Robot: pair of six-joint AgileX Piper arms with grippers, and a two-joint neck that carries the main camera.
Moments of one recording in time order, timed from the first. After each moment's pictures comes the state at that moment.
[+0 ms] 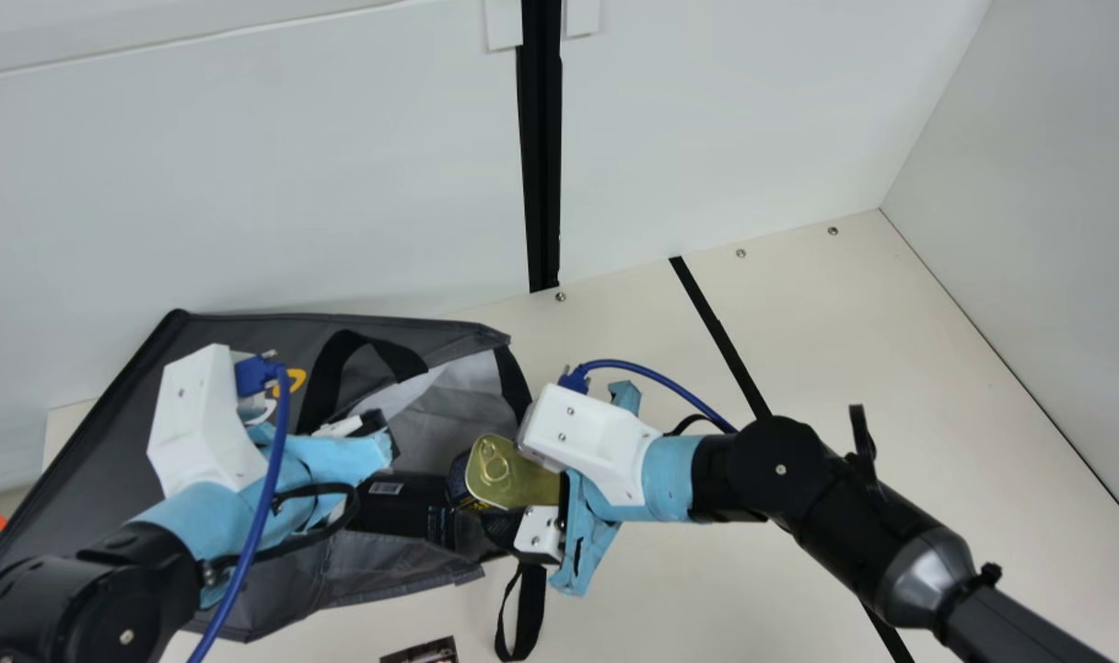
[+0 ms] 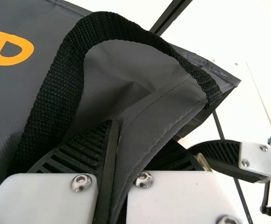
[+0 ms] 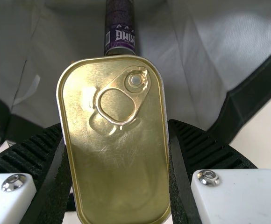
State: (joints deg) left arm -34.3 88.7 -73.3 -13.9 28.6 -21.9; right arm 14.2 80.9 -53.9 56.8 36.1 -81.6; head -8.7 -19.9
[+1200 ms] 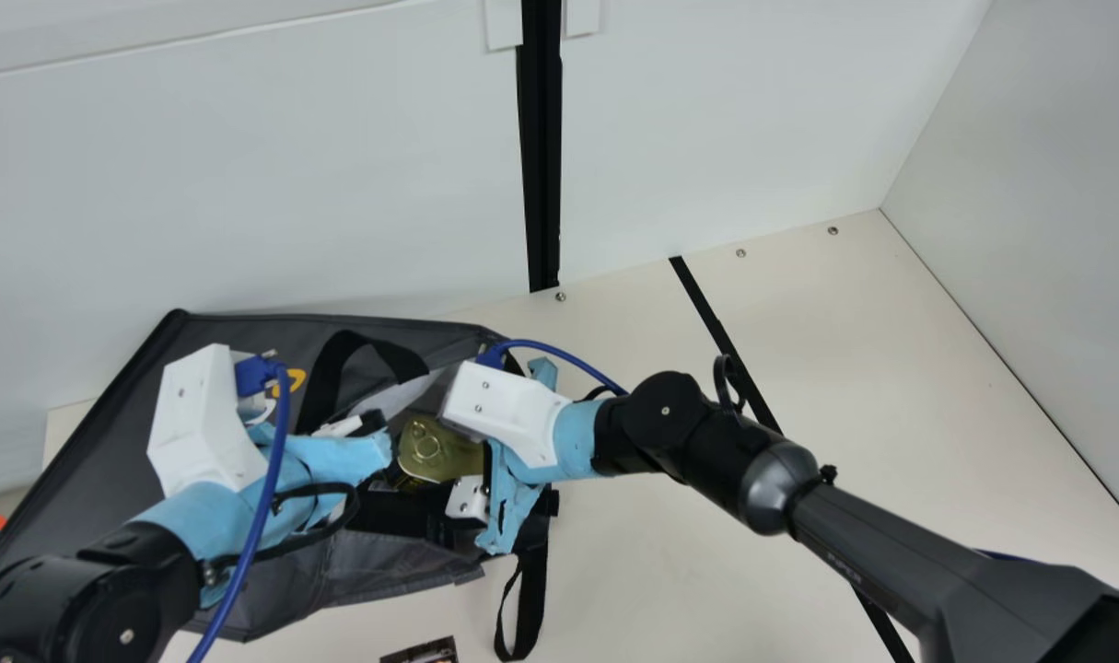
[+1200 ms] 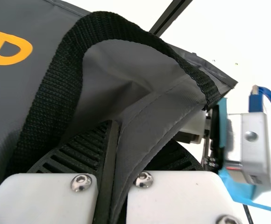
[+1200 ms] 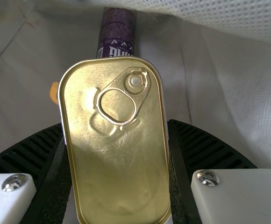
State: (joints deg) left arm -34.3 88.7 -73.3 -13.9 28.6 -21.9; right arm 19.3 97.5 -65.0 64.5 32.5 -90.9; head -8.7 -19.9
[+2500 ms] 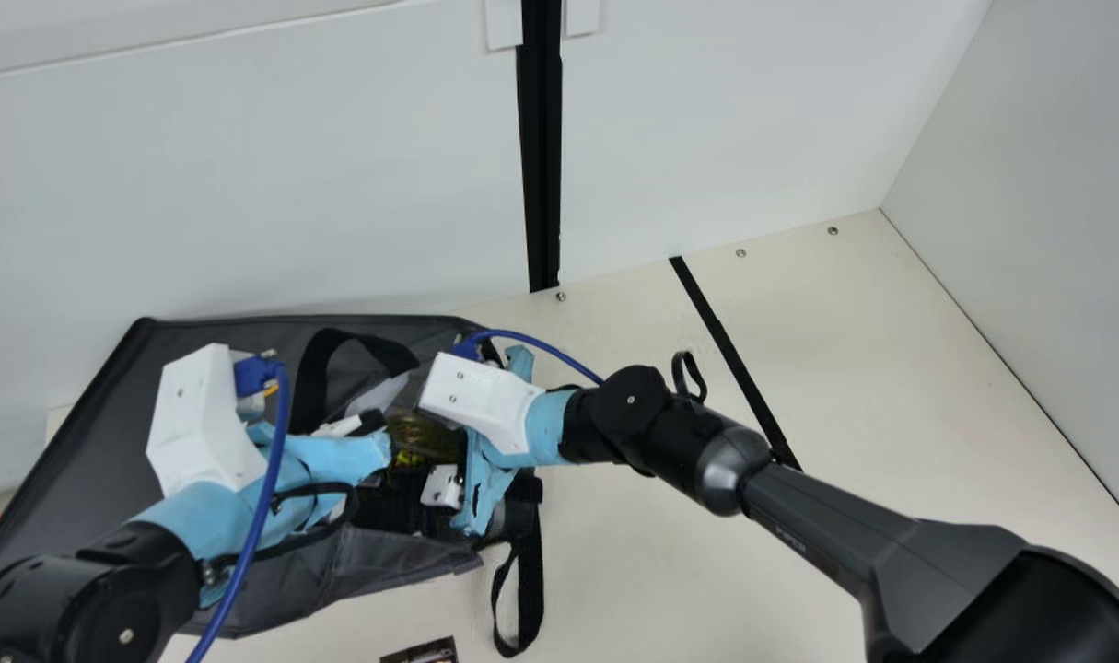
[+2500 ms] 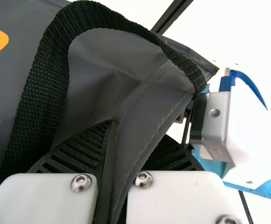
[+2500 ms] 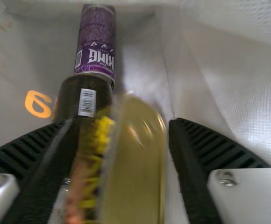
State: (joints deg) left arm -34.3 88.7 -73.3 -13.9 28.6 -21.9; right arm 20.5 102.3 -68.0 70.2 28.9 -97.5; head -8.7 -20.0
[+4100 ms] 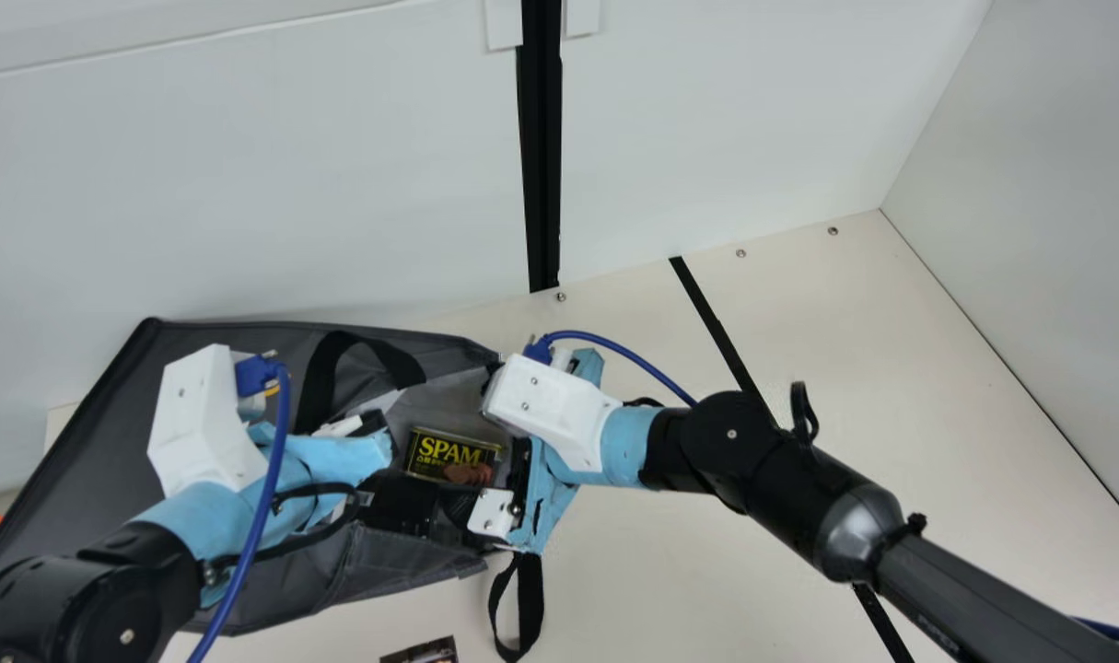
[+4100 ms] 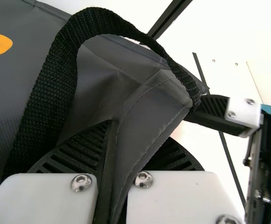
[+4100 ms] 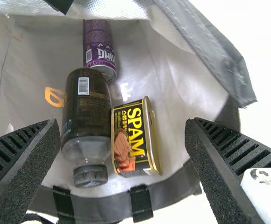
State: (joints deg) left arm -34.3 88.7 -73.3 -13.9 28.6 -21.9; right arm 16.0 86.3 -57.0 66.6 29.3 -92.2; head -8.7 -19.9
